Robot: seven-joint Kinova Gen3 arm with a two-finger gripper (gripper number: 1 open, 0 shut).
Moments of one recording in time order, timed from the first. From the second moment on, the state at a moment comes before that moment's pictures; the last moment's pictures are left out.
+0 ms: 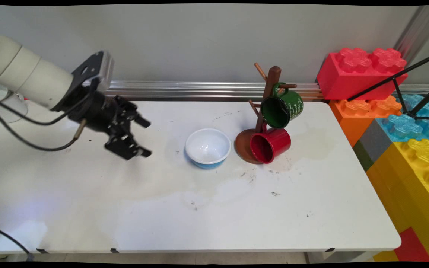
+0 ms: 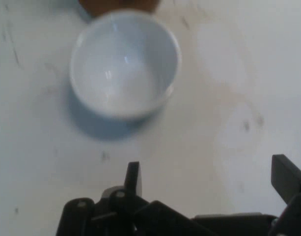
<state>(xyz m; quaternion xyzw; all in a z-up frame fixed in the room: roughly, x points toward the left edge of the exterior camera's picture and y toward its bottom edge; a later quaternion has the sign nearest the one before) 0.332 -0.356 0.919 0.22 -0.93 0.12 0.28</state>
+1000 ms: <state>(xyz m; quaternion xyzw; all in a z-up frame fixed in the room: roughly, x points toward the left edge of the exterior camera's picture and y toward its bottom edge) 0.218 -0.371 0.950 0.30 -0.88 0.16 0.34</state>
